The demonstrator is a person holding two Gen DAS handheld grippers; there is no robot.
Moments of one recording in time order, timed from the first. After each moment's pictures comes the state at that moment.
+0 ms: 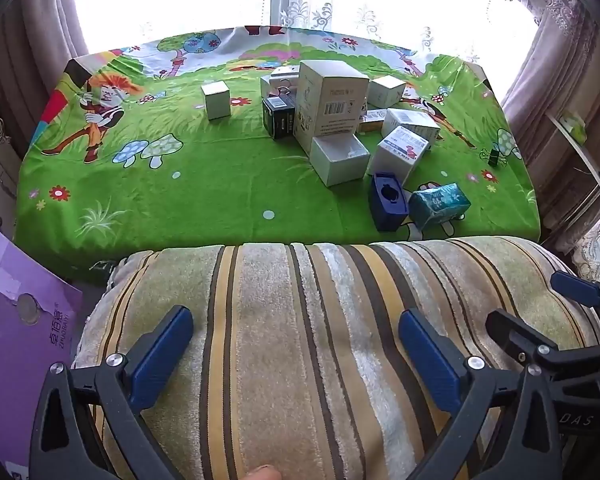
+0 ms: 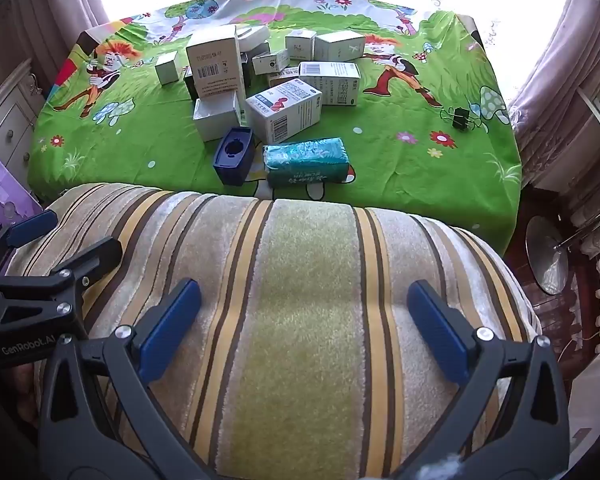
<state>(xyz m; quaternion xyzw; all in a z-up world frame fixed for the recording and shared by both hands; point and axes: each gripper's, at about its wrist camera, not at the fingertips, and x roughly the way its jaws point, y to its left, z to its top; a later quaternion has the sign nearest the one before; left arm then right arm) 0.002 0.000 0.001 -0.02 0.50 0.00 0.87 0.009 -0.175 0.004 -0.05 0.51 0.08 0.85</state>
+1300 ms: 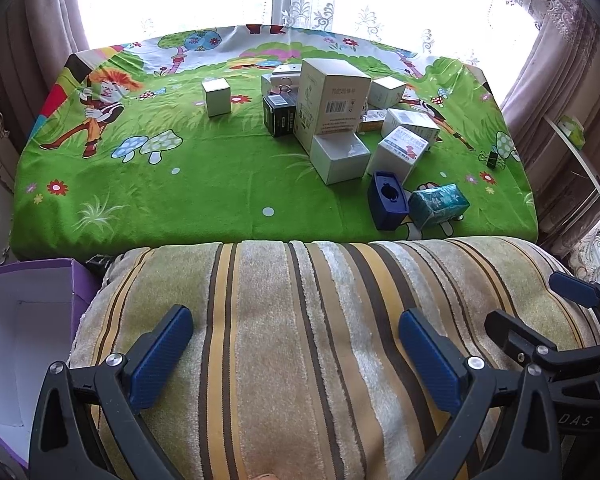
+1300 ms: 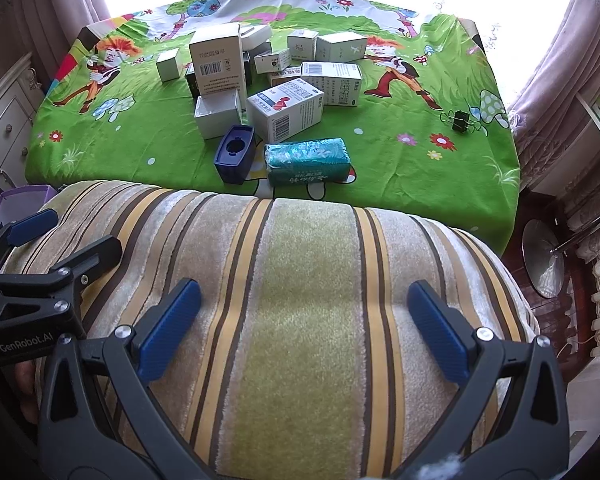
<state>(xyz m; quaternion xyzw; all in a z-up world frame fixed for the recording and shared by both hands) -0.001 0.006 -0.005 -0.04 0.49 -0.01 0.87 0.009 -0.172 0.004 -0.06 0.51 0.08 0.85</state>
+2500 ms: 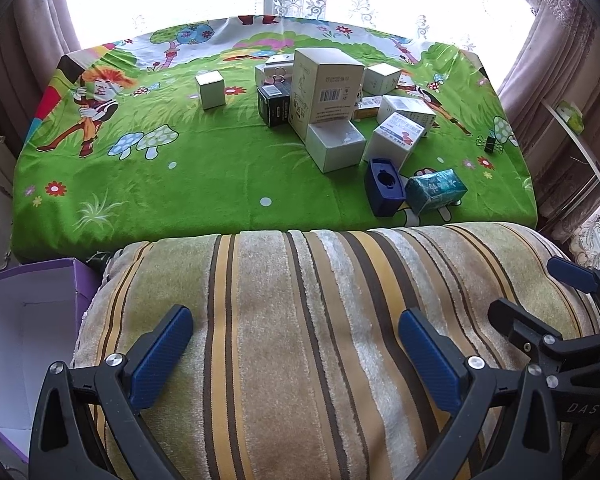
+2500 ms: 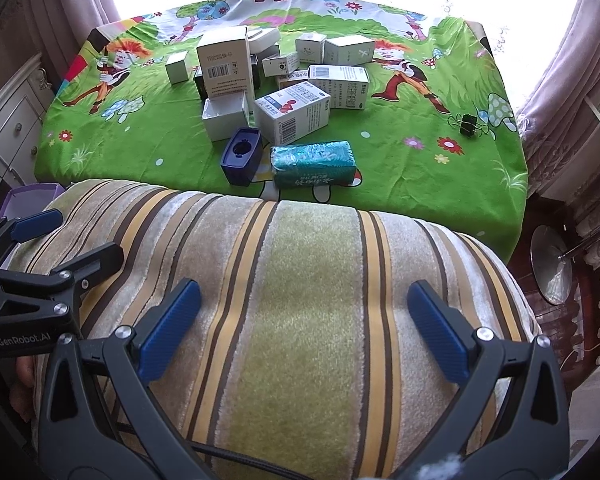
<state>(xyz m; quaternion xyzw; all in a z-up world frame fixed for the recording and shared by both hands) -0.003 0.004 -0.004 -0.03 0.51 -0.02 0.86 0.008 -0.178 0.005 -0.05 0.51 0.11 0.85</state>
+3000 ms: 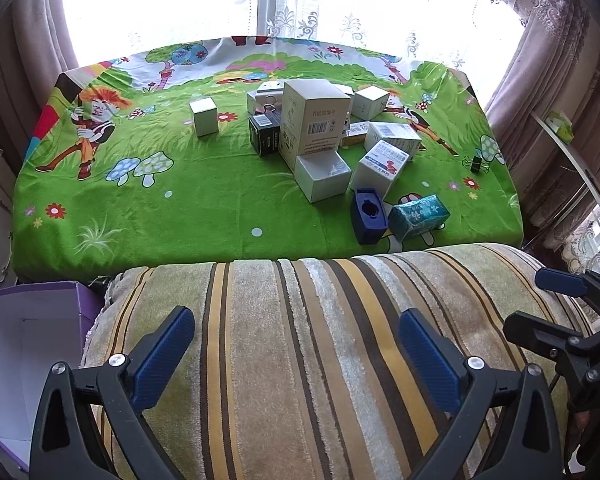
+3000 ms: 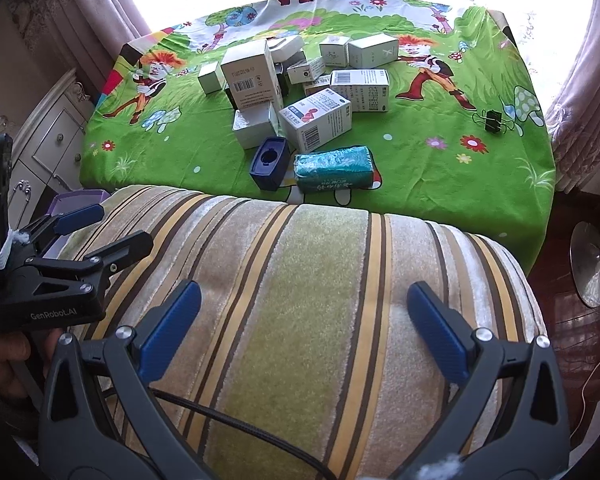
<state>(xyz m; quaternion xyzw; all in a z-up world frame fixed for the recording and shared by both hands) 0.004 0.000 0.019 -0.03 0.48 -0.03 0.88 0.014 -0.203 0.022 0.01 0.51 0.19 0.84</state>
